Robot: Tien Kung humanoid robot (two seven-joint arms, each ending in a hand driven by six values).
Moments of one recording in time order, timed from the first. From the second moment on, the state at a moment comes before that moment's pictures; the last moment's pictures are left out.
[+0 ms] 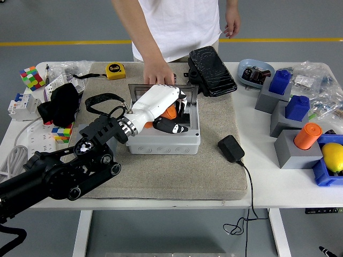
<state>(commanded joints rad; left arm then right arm) -0.74 0.18 -0.50 -1.10 1.79 0.39 -0.07 0.14 -0.20 1.02 0.19 -0.54 -0.07 -0.15</state>
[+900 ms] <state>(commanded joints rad) -0.82 0.18 -0.39 -1.04 1.82 0.38 -0.13 0.14 -0.19 1.02 0.19 -0.54 -0.07 -0.15</state>
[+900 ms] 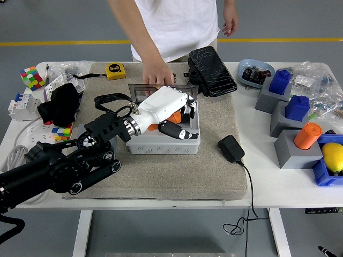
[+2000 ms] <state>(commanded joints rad) -0.85 0.18 -0.37 -0.97 1.88 0.47 -0.18 0.14 -0.19 1.02 0.20 -0.54 -0.07 -0.14</state>
